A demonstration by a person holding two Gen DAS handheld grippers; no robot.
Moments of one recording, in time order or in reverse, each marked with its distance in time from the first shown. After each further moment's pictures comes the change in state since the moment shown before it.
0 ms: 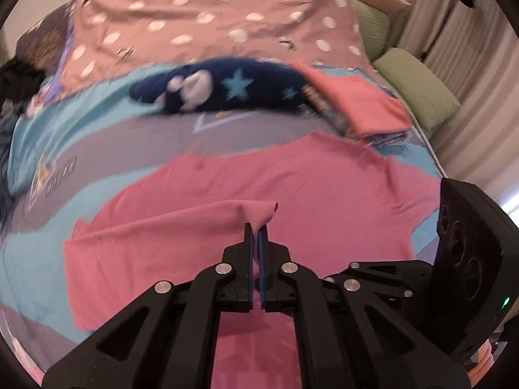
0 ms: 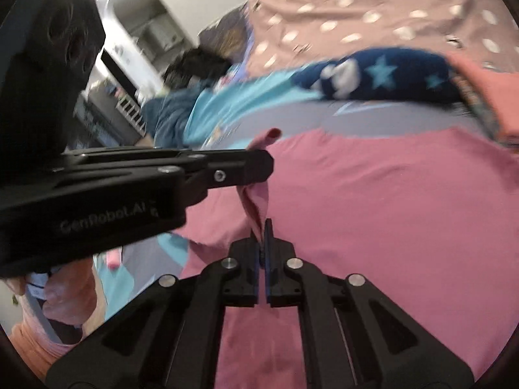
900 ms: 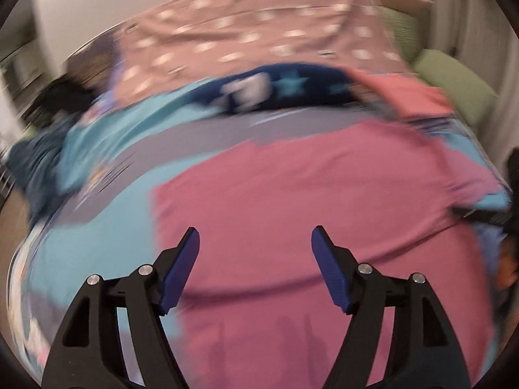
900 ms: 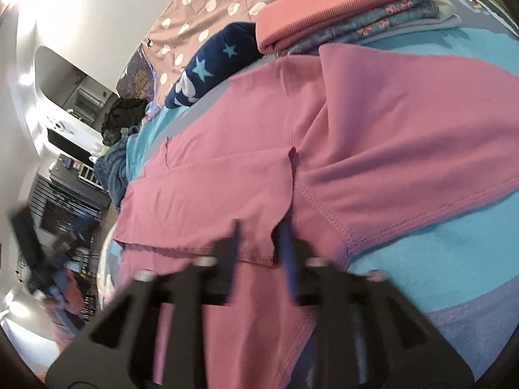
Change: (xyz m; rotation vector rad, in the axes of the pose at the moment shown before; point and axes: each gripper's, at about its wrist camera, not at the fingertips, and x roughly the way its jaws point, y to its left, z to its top) left arm -0.014 0.037 -0.087 -0.026 -0.117 0.315; right arm -0.083 -0.184 -0.072 0.406 -0.014 -0.103
